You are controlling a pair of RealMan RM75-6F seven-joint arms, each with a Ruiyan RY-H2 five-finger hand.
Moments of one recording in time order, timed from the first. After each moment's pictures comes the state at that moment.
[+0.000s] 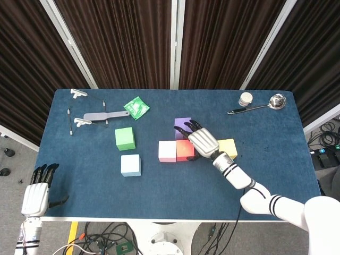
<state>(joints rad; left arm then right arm) -0.03 -1.47 -0.03 -1.38 1.48 1.50 -0.01 0.87 -1.61 0.16 -1.16 -1.45 0.87 0.11</state>
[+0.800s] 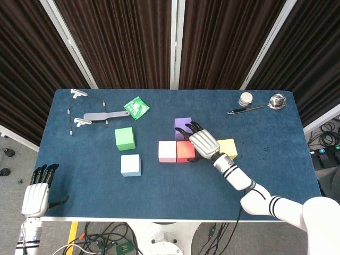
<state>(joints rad) -0.03 -1.47 -0.03 -1.38 1.47 1.50 -0.01 0.87 -1.62 0.14 -1.14 -1.44 0.88 0.14</state>
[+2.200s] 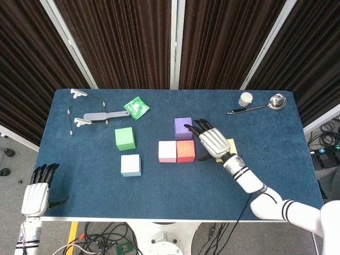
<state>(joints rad) -0.03 -1.47 -0.03 -1.39 1.48 1.50 0.00 0.80 -1.49 0.14 -1.29 -1.42 0.95 0.12</state>
